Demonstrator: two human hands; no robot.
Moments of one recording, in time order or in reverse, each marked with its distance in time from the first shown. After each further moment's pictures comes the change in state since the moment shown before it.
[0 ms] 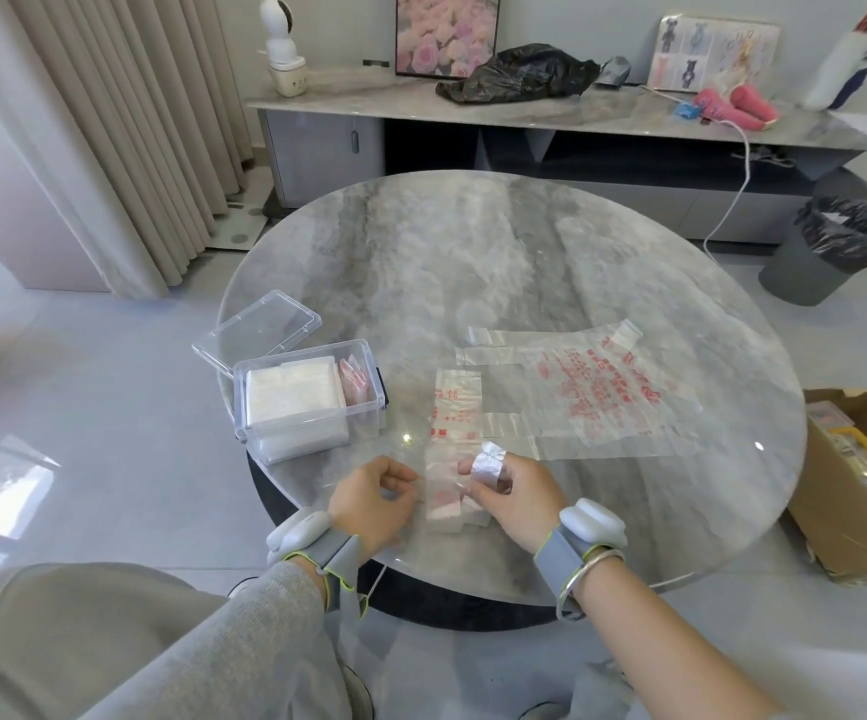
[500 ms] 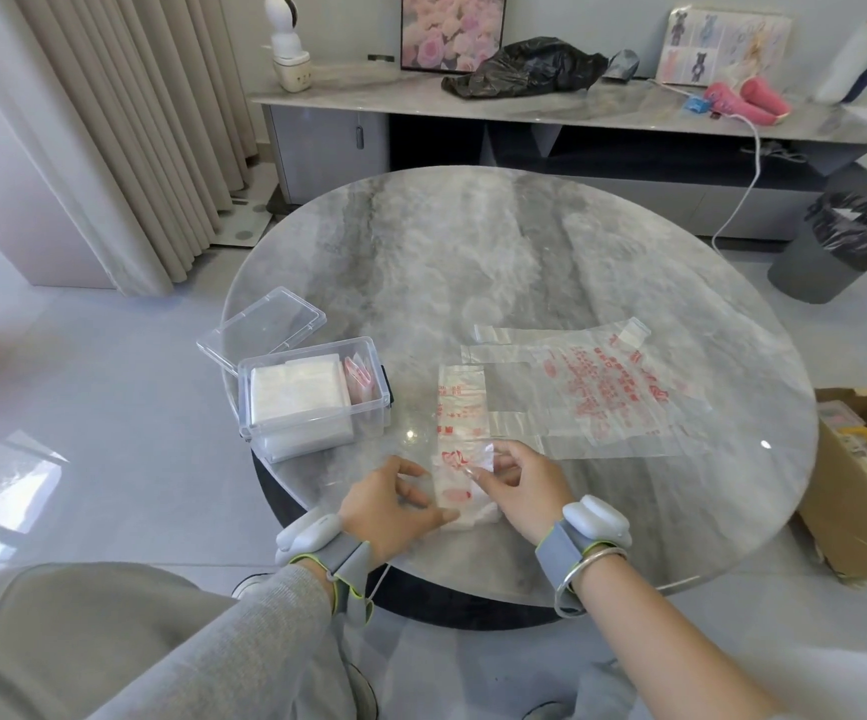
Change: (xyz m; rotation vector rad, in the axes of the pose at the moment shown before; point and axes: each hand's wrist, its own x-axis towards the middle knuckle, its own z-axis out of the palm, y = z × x) left_hand -0.006 0.005 0.004 0.055 -0.098 0.012; right_hand 0.009 -0.001 0.000 -0.079 0.072 0.085
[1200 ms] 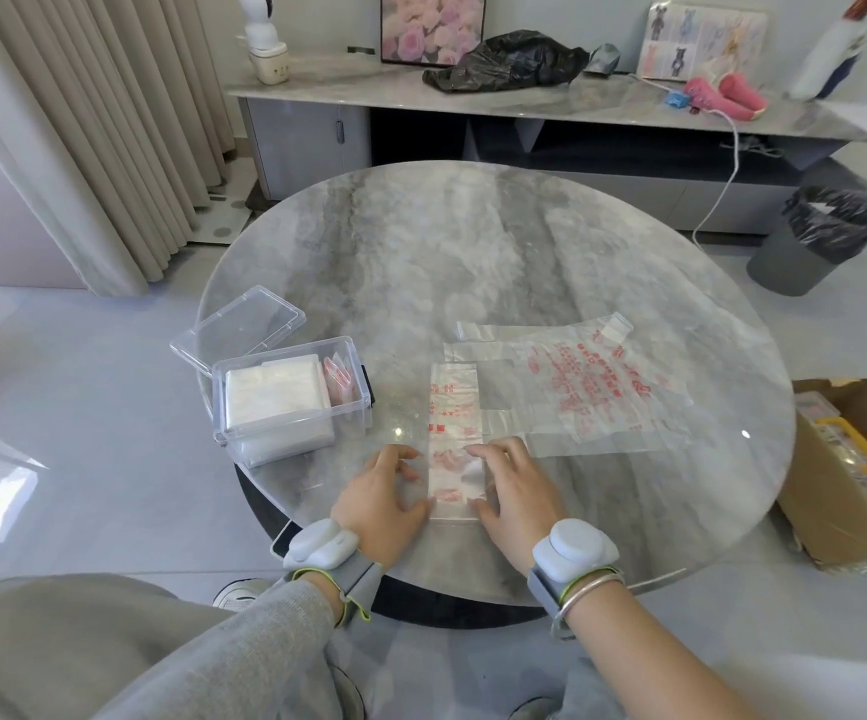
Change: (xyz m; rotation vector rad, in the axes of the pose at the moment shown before) left_hand 0.012 -0.006 0.016 0.245 0.157 0.236; right_hand -0.017 0.009 -0.005 -0.474 0.014 -0.303
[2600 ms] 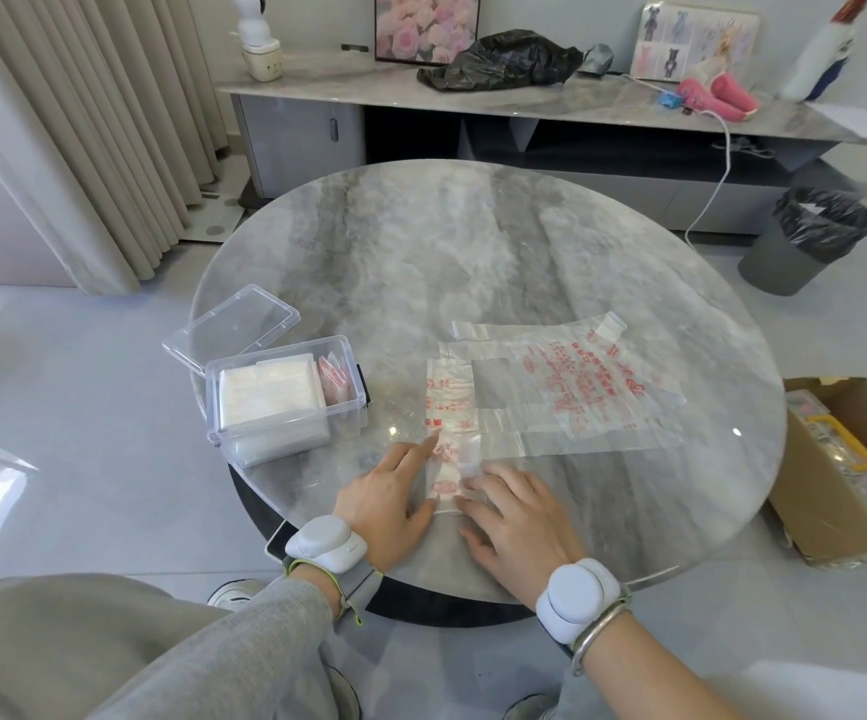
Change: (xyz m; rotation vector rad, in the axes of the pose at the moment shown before) left_hand 0.006 -0.005 0.004 0.245 -0.084 0.261; right_hand -0.021 0.015 0.012 -0.320 0.354 -0.493
